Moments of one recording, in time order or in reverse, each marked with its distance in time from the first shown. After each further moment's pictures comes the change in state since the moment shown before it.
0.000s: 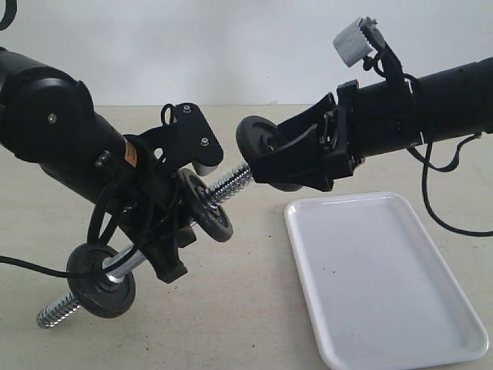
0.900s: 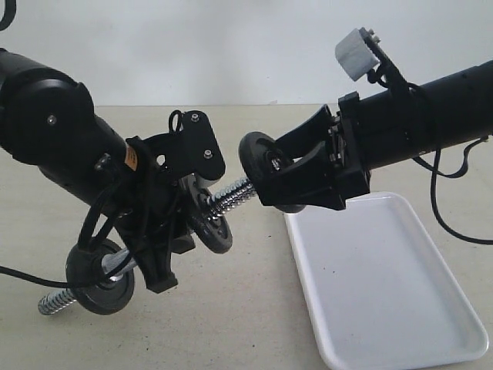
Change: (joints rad) left arm -0.002 -0.004 0.003 -0.002 0.020 0.100; right arm -0.004 -0.002 0.000 -0.090 0.091 0.008
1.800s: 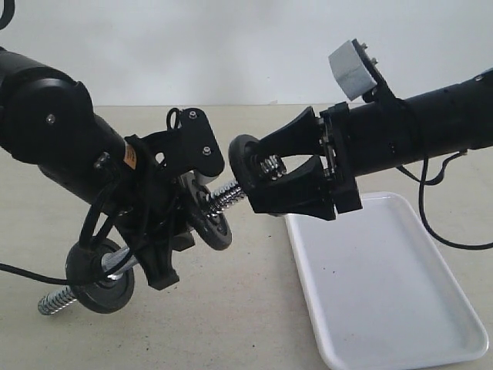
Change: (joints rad) left arm 0.000 -0.002 0.000 0.002 -0.004 -0.019; right arm 0.002 0.084 0.000 0.099 0.057 -0.242
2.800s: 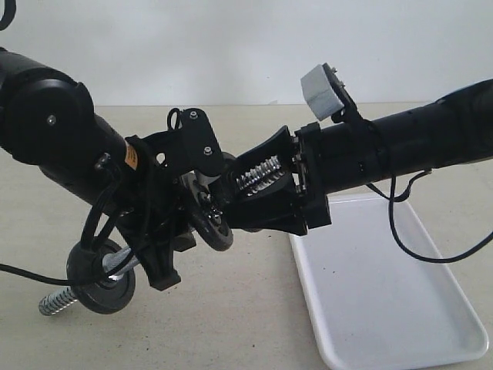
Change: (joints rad) left arm -0.001 0.000 0.000 0.002 -0.002 -0.007; right arm 0.070 0.087 0.000 0.076 -0.005 -0.043
